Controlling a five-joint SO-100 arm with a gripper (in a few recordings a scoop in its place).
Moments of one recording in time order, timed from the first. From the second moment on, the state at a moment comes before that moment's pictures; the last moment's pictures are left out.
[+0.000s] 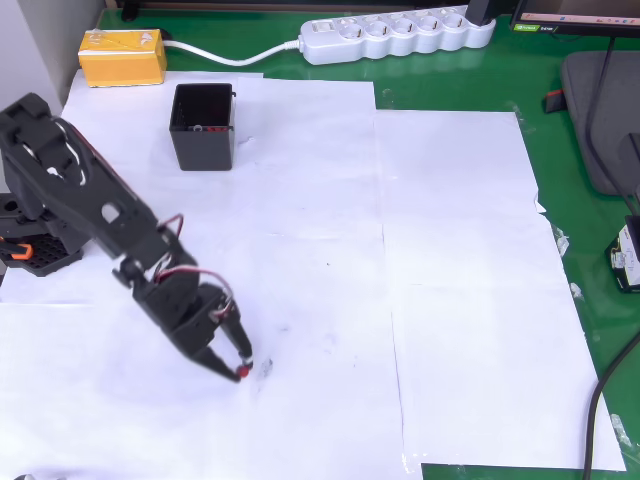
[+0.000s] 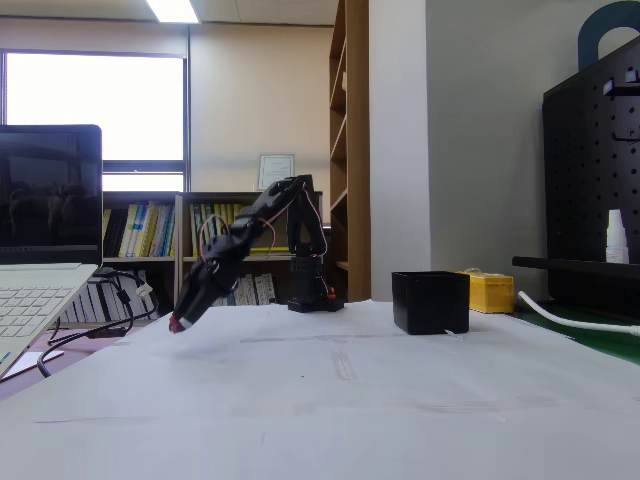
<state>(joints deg) 37.8 99.5 78.5 33.7 -88.8</state>
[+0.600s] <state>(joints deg) 20.2 89.3 94.3 81.2 -92.0</state>
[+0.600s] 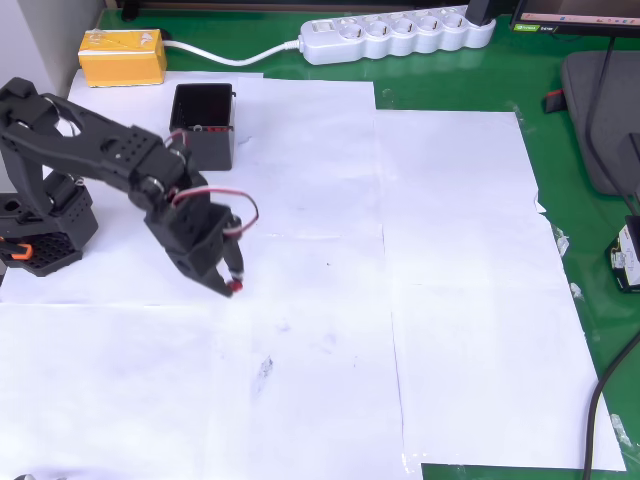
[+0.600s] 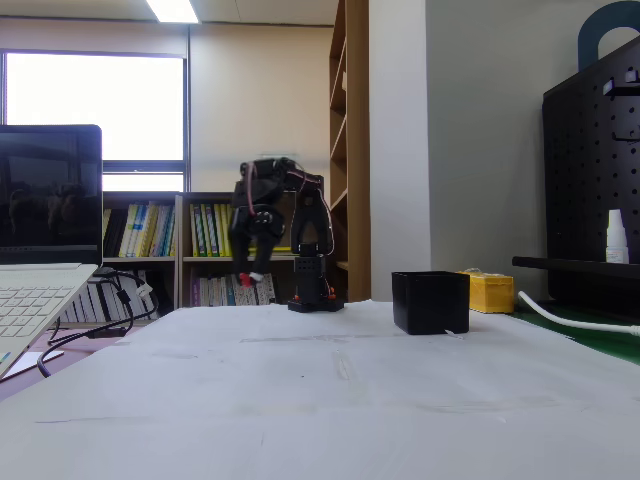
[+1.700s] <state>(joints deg) -33.0 92.3 103.4 92.5 -62.1</state>
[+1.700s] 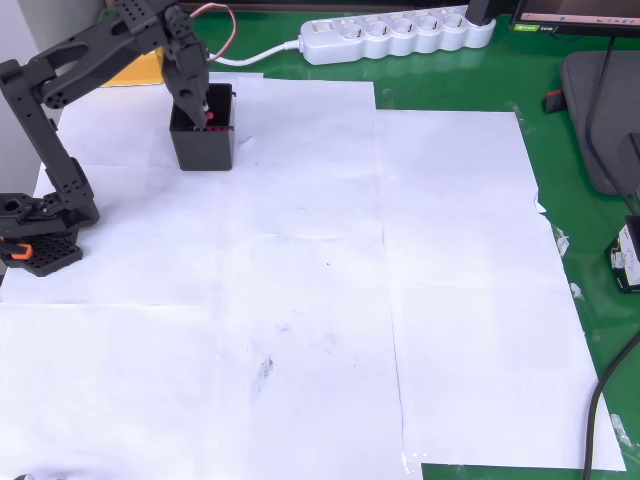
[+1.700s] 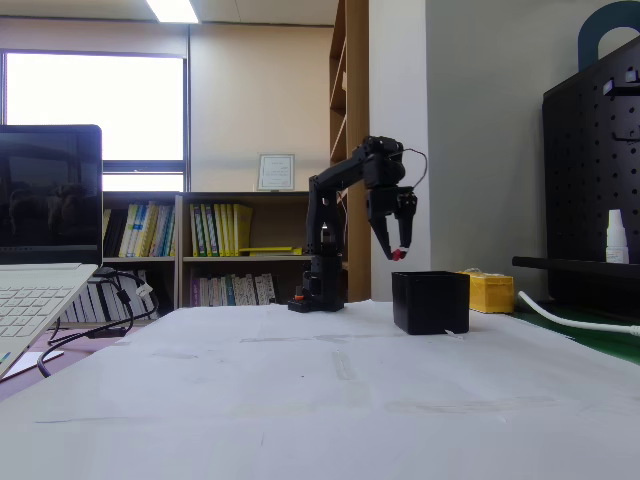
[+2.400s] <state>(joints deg) -39.5 93.1 102.0 82.8 -59.7</state>
